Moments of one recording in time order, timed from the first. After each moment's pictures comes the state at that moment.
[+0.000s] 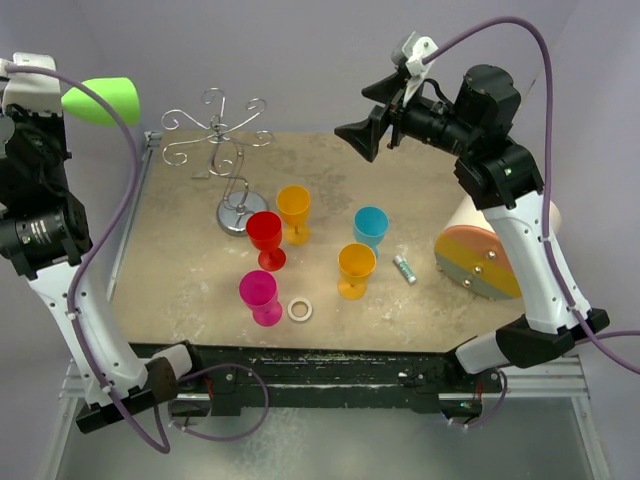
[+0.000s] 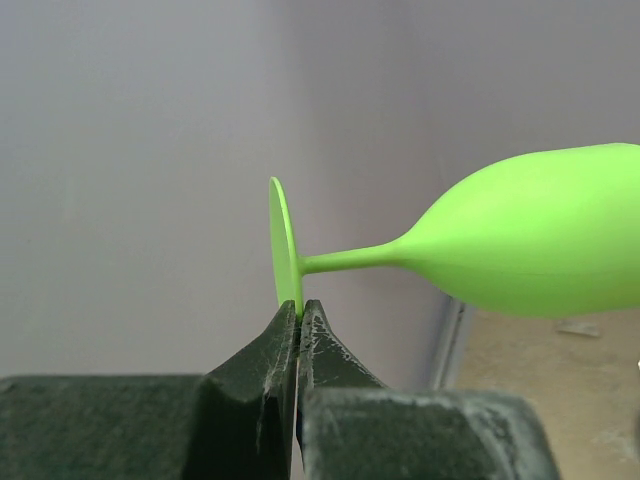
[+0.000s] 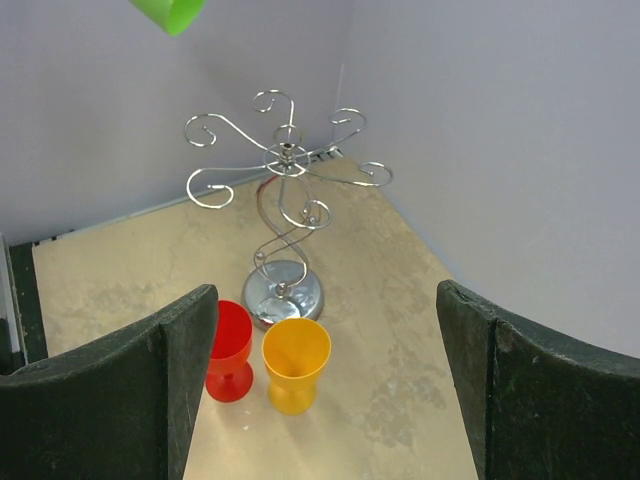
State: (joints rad) left arm 0.40 1.13 1.85 -0.62 -0.01 0.39; right arm 0.47 1.46 2.00 -0.51 -0.52 -0.12
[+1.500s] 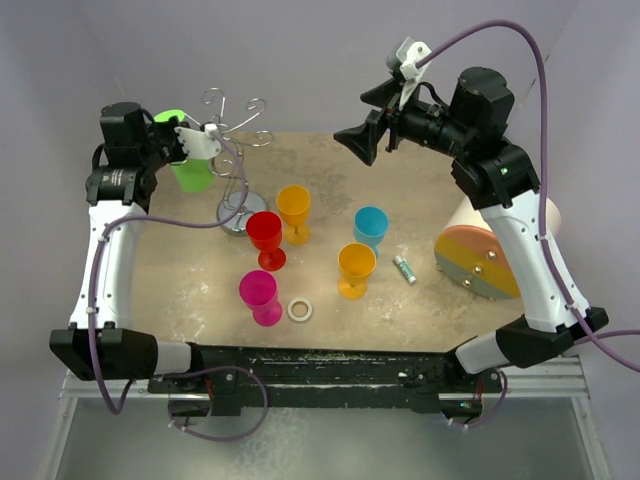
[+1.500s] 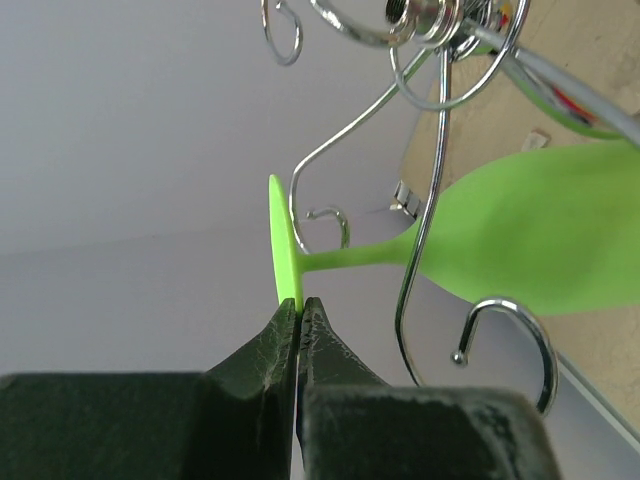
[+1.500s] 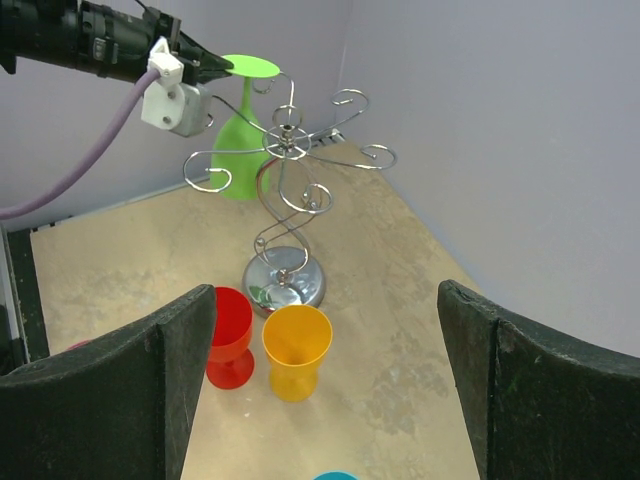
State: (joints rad) left arm 0.04 1.33 1.54 -0.59 0.15 1.38; right arm 0.47 1.46 1.97 -0.53 -0.52 -0.14
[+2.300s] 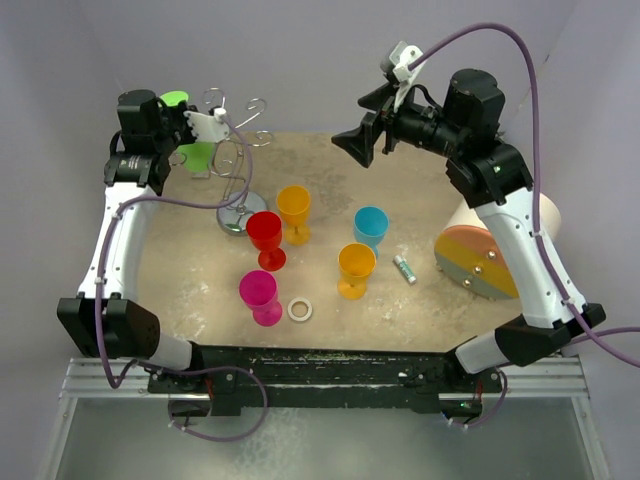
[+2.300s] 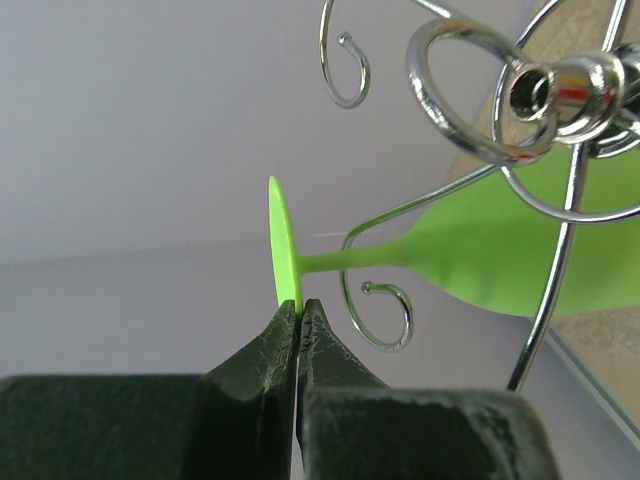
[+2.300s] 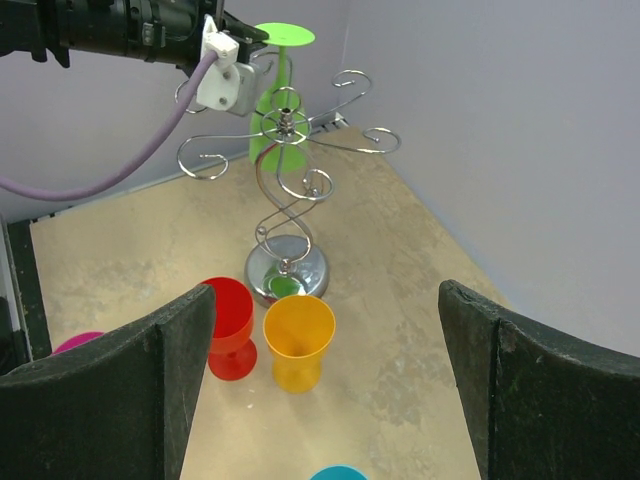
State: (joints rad) left arm -0.01 1.45 1.58 -0.41 0.09 1.37; right arm 0.47 1.47 1.94 -0.53 -0.52 -0.14
